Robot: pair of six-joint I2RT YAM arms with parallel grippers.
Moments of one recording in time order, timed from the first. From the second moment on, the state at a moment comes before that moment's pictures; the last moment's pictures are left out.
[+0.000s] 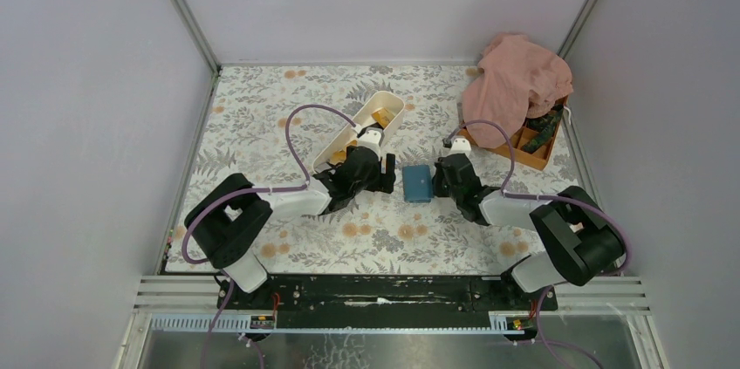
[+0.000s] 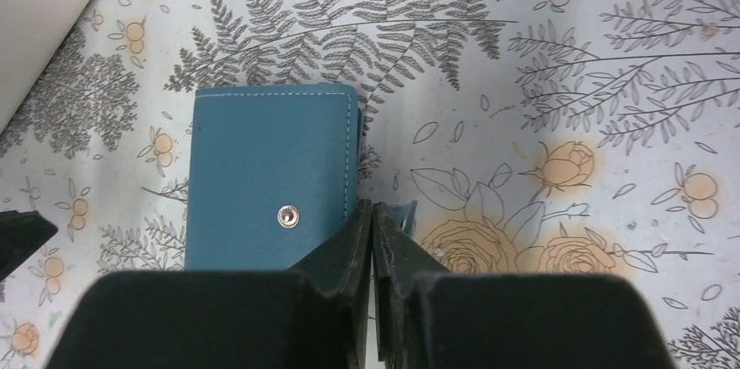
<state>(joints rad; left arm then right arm) -0.80 1.64 0.79 0.24 -0.22 -0.45 0.56 1.47 0.47 0.33 0.22 0.45</state>
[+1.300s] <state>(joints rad) -0.80 1.31 0.62 0.33 -0.40 -0.45 0.66 1.55 0.57 0.51 -0.11 0.44</state>
